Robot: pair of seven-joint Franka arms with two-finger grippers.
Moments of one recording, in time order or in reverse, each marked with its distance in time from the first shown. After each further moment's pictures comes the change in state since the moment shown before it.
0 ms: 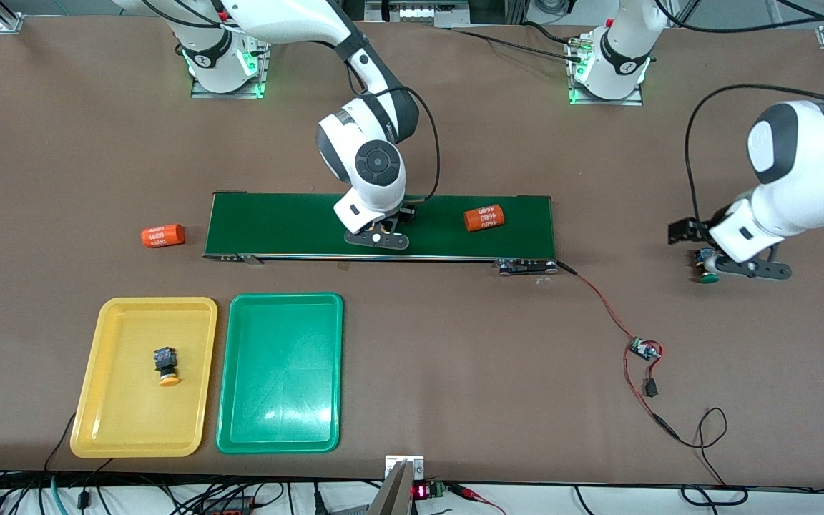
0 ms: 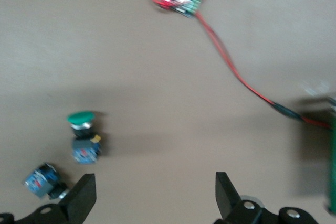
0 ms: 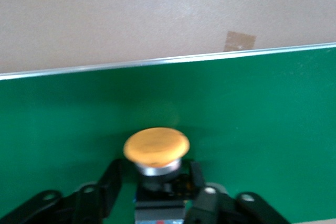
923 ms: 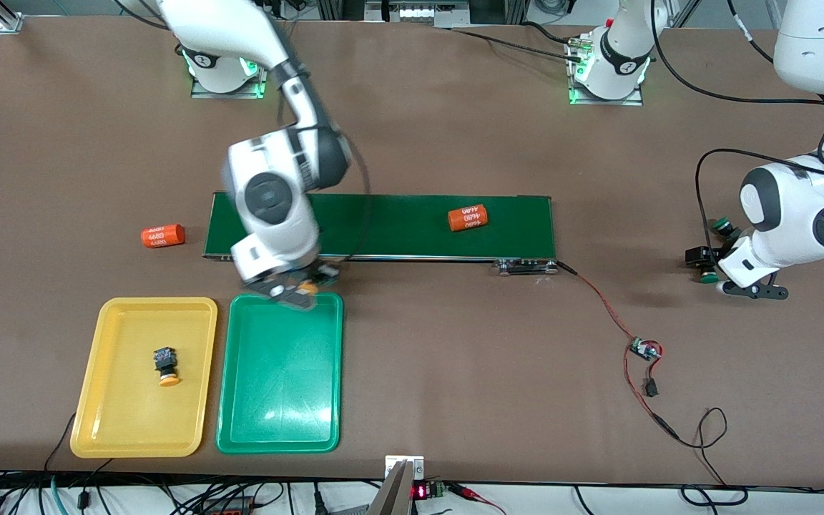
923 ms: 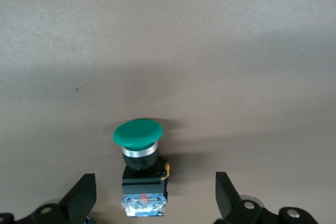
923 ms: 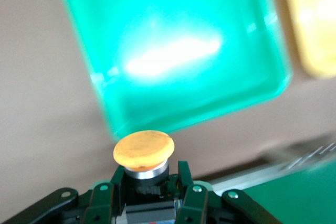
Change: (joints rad) left arm 0.049 0.279 0.111 -0.012 0.000 0.228 0.181; right arm -0.116 -0.024 -0.262 0.079 -0.020 0.002 -0.157
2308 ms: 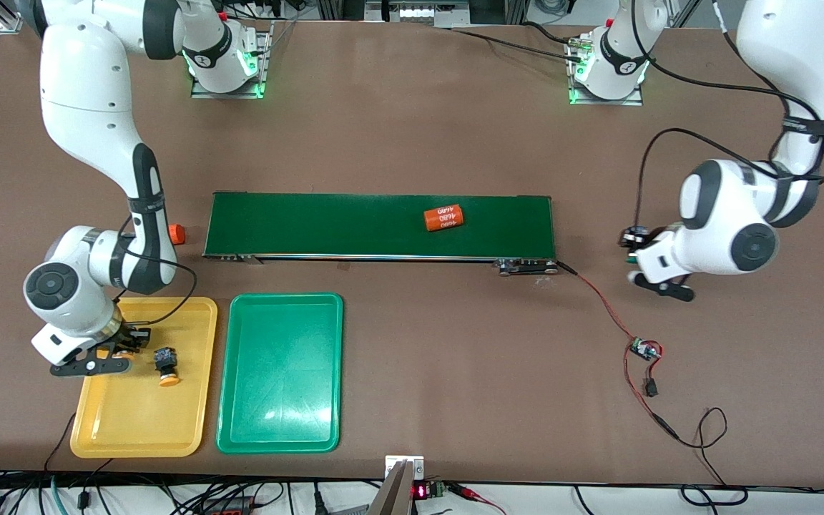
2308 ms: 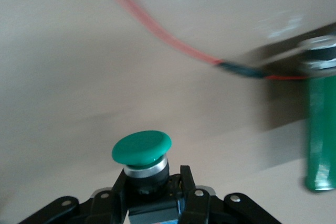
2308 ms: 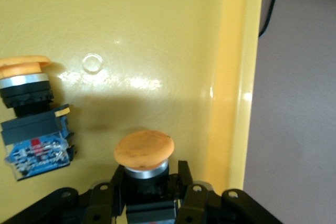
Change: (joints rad) left arm -0.019 -0.081 -0.355 0.121 -0.002 -0.405 -0.153; right arm -0.488 0.270 -0.008 0.030 -0.016 0.407 -0.807
